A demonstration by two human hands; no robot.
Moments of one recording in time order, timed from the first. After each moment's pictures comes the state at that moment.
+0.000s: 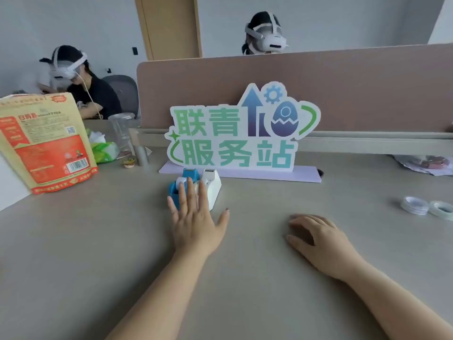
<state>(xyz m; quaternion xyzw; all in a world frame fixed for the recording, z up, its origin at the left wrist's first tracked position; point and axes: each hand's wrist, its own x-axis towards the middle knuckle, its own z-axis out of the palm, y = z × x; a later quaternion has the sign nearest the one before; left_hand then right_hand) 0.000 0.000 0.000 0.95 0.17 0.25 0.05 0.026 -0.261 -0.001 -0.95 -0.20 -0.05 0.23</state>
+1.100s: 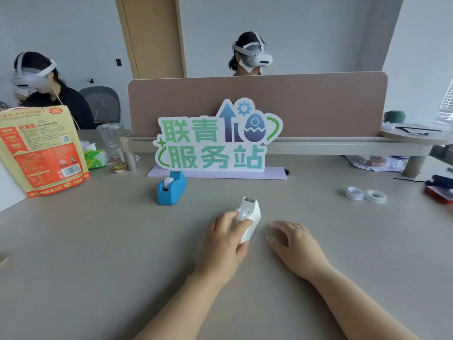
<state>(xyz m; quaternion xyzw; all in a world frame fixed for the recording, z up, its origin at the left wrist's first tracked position) -0.085 -0.089 -0.001 0.93 -0.12 0.30 0.20 -0.049 -0.275 0.008 -0.94 -0.16 -0.08 0.29</state>
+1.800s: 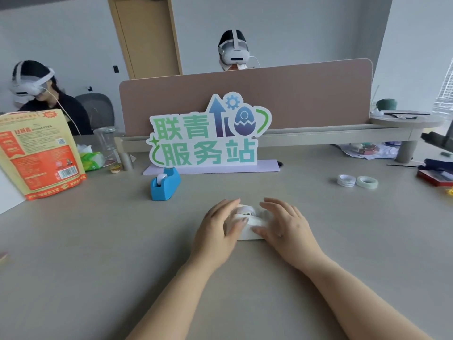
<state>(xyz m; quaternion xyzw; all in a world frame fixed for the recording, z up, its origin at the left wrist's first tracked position) -0.086 -0.099 0.006 0.88 -0.10 0.27 0.39 -0.063 -0.282 0.007 -0.89 -0.23 -0.21 0.35</state>
